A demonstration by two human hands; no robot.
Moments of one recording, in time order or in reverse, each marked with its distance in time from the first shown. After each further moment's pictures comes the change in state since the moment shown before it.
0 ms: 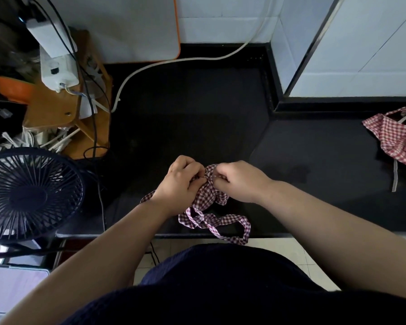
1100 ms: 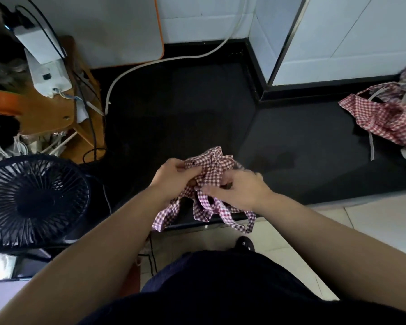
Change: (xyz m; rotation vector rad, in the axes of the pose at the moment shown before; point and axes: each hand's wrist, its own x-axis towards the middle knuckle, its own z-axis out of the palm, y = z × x) left_hand -0.003 -0.009 -0.015 -0.429 -0.069 -0.573; right_hand -0.038 -0.029 0.041 0.046 0.158 0.351
